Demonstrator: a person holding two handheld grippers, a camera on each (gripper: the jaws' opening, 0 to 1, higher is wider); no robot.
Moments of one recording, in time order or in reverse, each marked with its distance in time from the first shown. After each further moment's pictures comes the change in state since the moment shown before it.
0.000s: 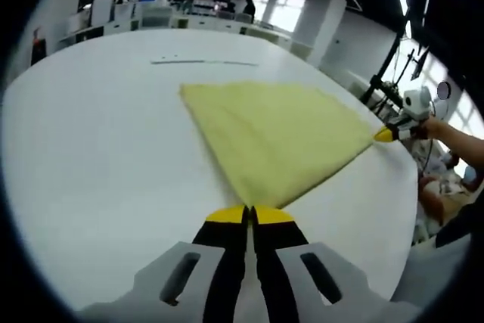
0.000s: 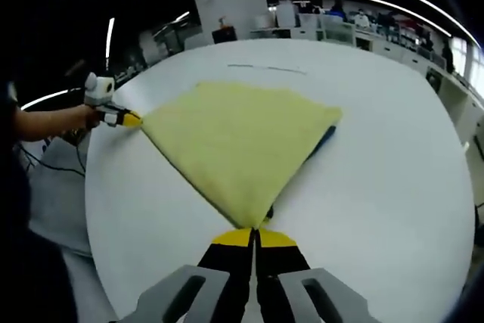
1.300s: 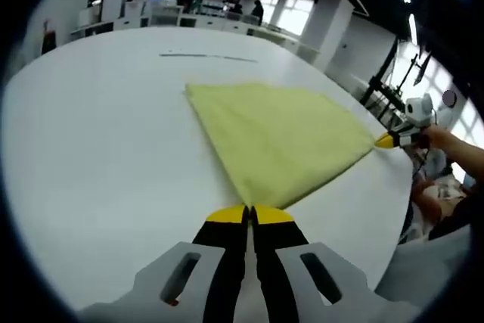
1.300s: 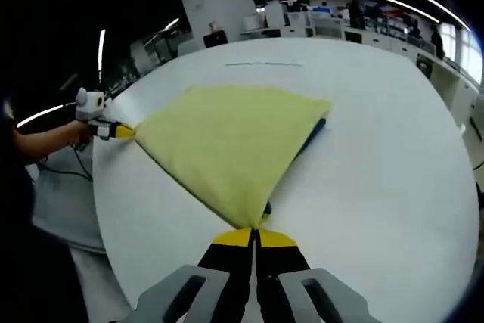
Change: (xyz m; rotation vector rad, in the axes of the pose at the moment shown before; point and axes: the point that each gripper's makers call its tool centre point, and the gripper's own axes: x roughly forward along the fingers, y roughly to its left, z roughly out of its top) left arm -0.030 -0.027 -0.037 -0.051 -0.014 0.030; right arm -0.022 0.022 -0.034 0.082 -0.024 -0.011
